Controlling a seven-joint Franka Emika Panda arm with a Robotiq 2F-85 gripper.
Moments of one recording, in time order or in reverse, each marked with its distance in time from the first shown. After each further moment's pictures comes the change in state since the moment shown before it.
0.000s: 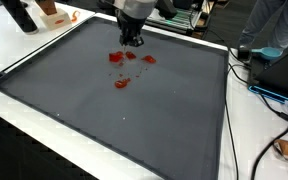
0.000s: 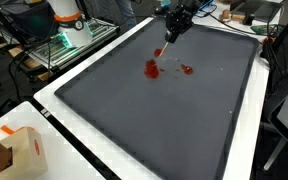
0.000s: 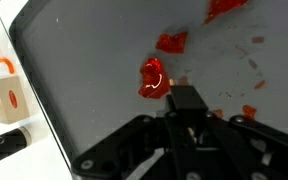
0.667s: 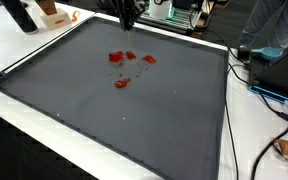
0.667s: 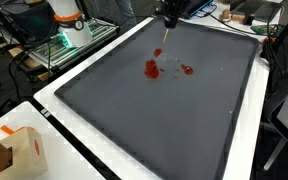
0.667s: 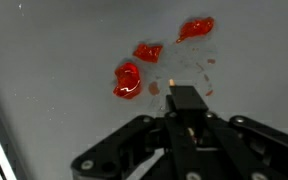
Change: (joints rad) arm -0.100 -0.234 -0.006 -0.177 0.278 0.152 -0.413
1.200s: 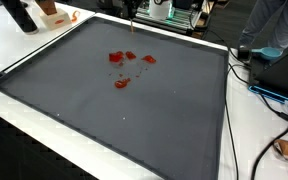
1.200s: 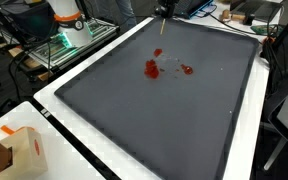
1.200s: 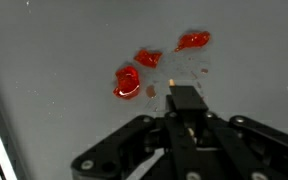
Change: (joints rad) arm 0.001 -0.109 0.002 -0.073 0.023 0.000 -0.094
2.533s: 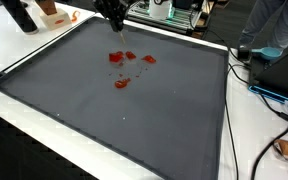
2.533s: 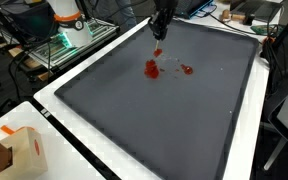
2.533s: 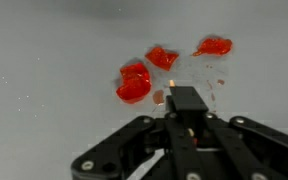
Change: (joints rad) arm -0.104 0.096 -0.053 -0.020 0.143 0.078 -0.407
